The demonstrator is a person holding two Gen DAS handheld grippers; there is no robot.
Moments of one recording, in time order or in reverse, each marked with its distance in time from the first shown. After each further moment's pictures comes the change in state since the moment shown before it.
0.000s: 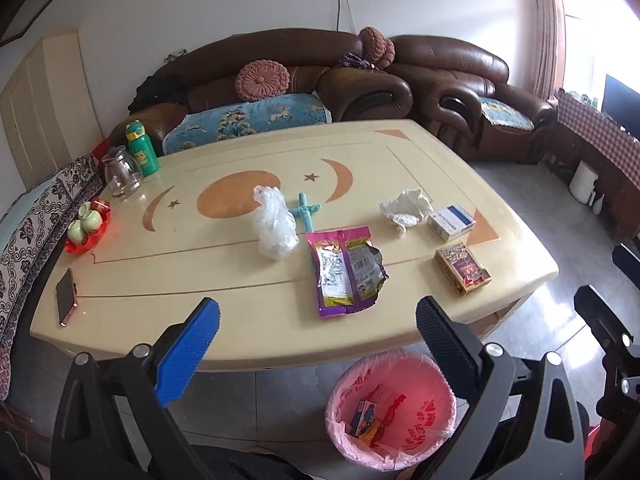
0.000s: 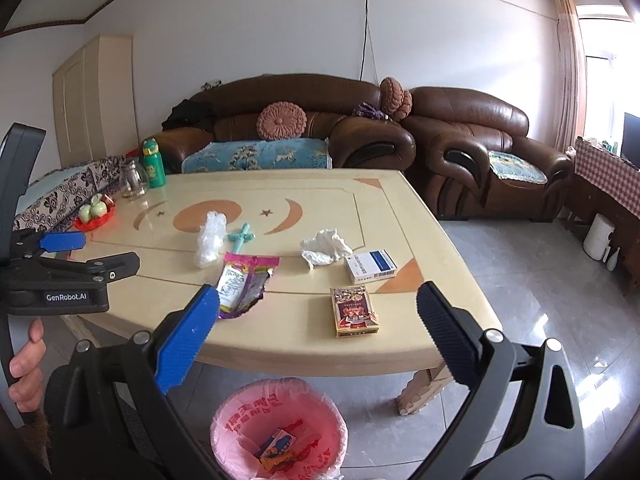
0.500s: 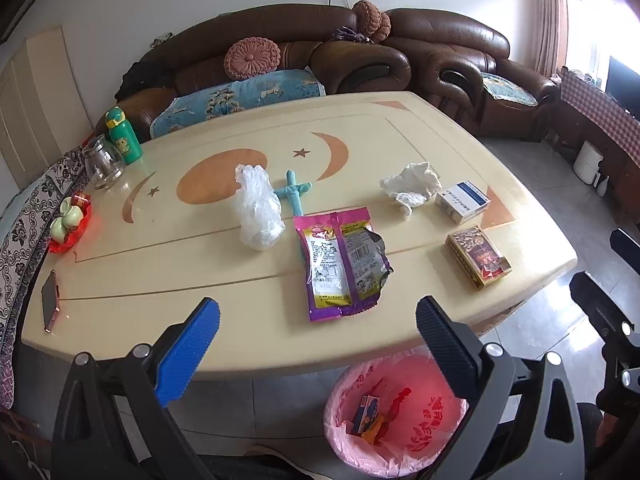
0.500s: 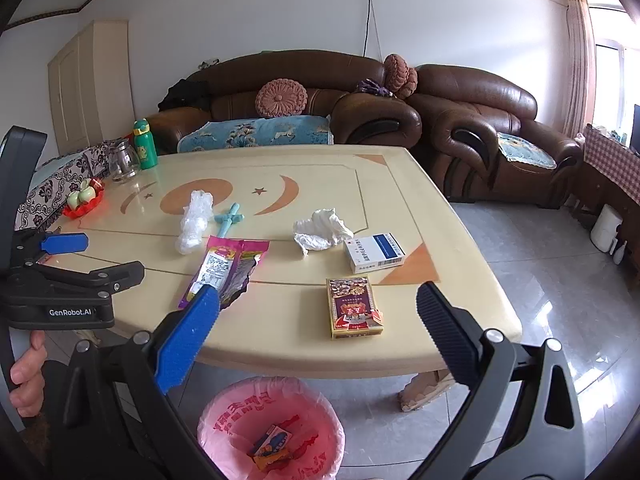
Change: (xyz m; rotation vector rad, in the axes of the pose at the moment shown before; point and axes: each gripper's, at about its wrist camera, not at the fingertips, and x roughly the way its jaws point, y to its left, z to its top) left arm 0.063 -0.011 0.008 0.022 0.081 -0.002; right arm 0.062 -0.012 -0.005 0.000 0.075 0.014
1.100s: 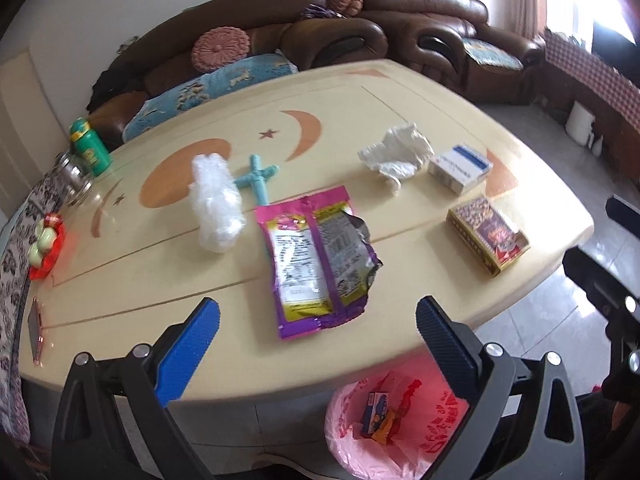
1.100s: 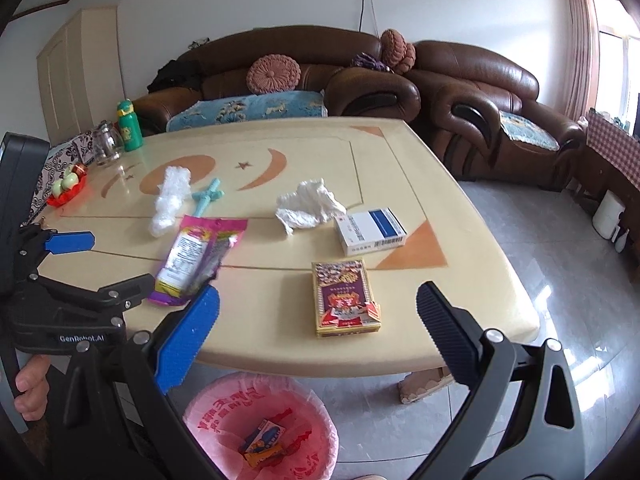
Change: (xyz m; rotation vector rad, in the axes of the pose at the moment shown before) left arm 0.071 -0.035 0.000 0.131 0.066 -0.020; right arm 0.059 -0.020 -0.010 0.017 0.089 -0.012
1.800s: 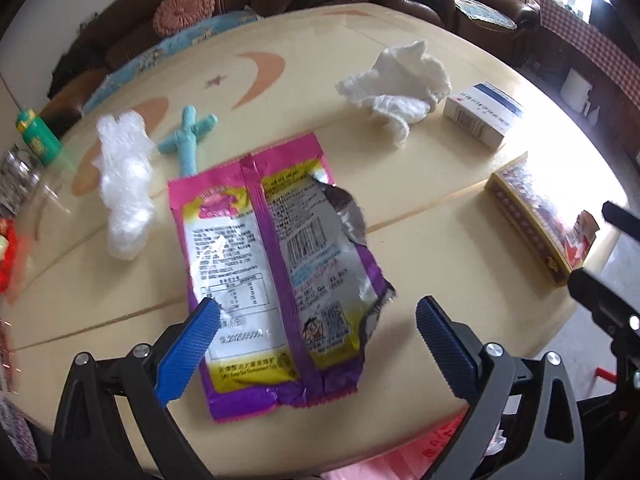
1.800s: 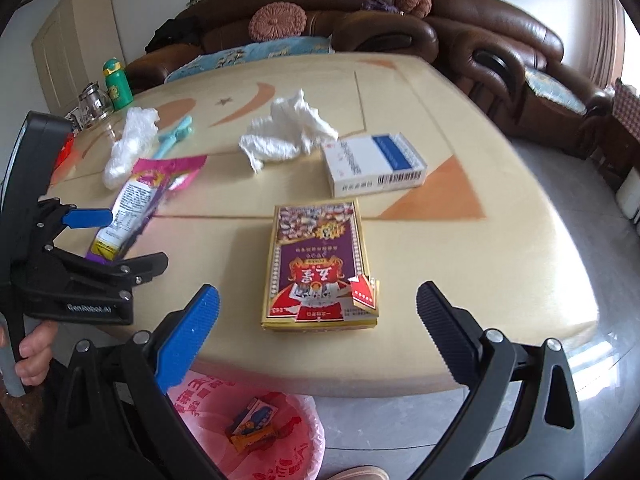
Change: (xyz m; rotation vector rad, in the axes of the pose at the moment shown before) left arm 0.117 -0.010 0.013 0.017 0.144 -0.085; right arm 0.101 -0.033 -0.026 0.006 0.180 0.079
